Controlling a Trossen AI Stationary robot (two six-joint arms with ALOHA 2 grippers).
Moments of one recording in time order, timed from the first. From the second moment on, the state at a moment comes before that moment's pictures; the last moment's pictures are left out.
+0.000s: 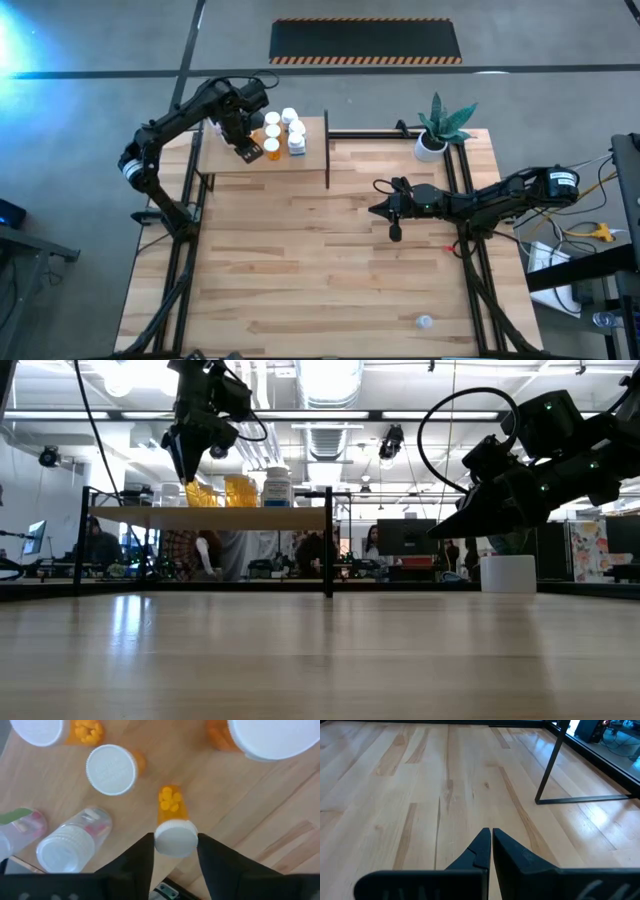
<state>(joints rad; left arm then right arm) 0.74 1.61 1.67 -1.57 -0.05 0.05 -0.16 1.32 0.17 0.80 -0.05 -0.09</state>
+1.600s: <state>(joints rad) 0.04 0.89 0.54 0.33 -0.06 0.11 0.18 1.22 0.65 -0.31 0.17 0.19</state>
